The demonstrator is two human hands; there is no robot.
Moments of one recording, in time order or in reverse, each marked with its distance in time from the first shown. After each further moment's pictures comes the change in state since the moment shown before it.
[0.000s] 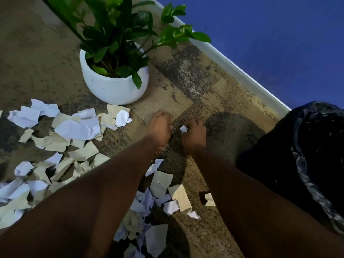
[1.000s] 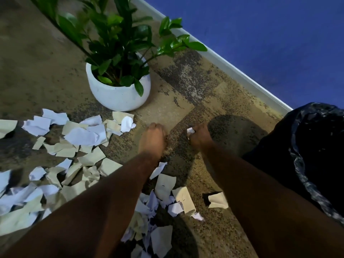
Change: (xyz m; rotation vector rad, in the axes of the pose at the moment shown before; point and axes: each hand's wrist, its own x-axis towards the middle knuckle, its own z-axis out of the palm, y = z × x) left_hand -0.035 -0.005 -0.013 0.198 0.084 -0.082; right_hand 0.021 0.005 -0.018 0.099 -0.255 0.152
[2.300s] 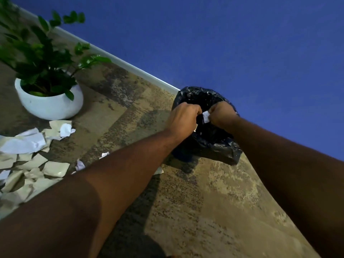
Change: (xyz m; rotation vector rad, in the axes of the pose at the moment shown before) left_hand -0.111 0.291 -0.075 -0.383 0.131 0.662; right_hand -0.221 0.098 -0.270 -0.237 0.397 0.194
